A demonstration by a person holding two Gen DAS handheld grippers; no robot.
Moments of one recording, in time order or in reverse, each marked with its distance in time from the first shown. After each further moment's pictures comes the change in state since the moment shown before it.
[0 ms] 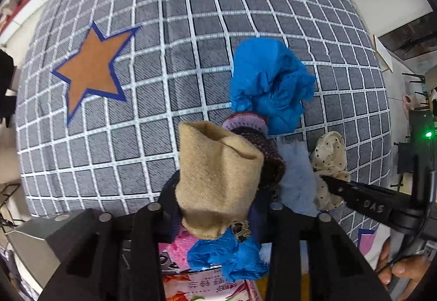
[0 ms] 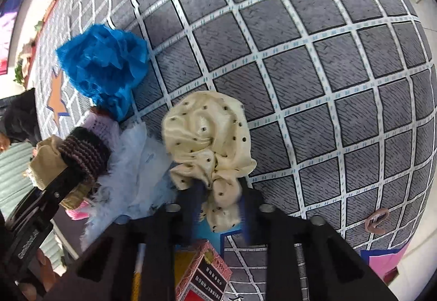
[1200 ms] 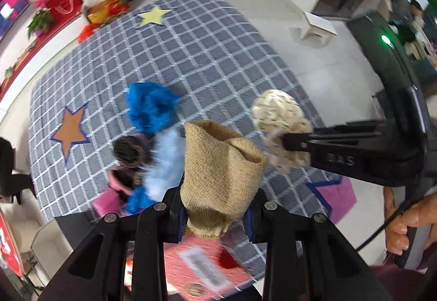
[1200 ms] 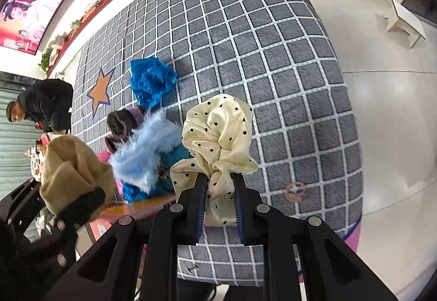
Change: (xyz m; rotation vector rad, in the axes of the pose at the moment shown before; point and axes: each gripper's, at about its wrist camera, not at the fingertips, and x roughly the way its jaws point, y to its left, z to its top) left arm -0.121 -0.176 -0.131 0.301 -0.064 -0.143; right arm -0.136 -0.055 -0.080 -0.182 -0.225 0.016
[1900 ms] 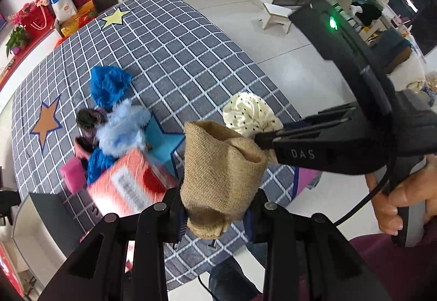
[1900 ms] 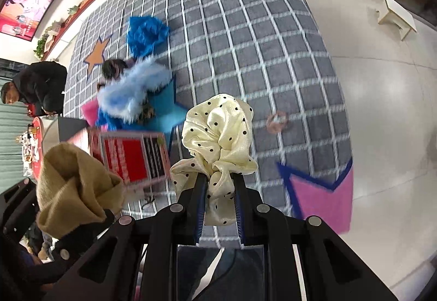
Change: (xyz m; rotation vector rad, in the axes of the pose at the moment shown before) left arm -0.037 -0.057 -0.086 0.100 -0.001 -0.100; right arm -0.006 -0.007 -0.102 -0.007 0.031 -0.057
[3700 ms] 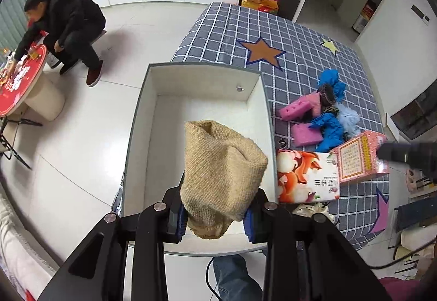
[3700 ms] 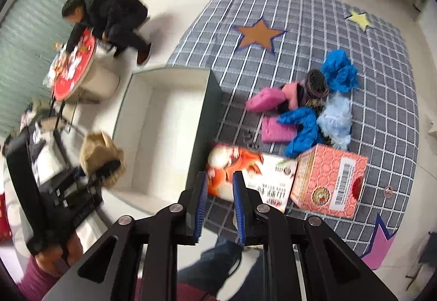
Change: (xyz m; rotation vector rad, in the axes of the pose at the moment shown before) left arm -0.094 0.246 -0.250 -0.803 -0.150 0.309; right arm -0.014 0.297 -0.054 -0.542 -0.038 0.062
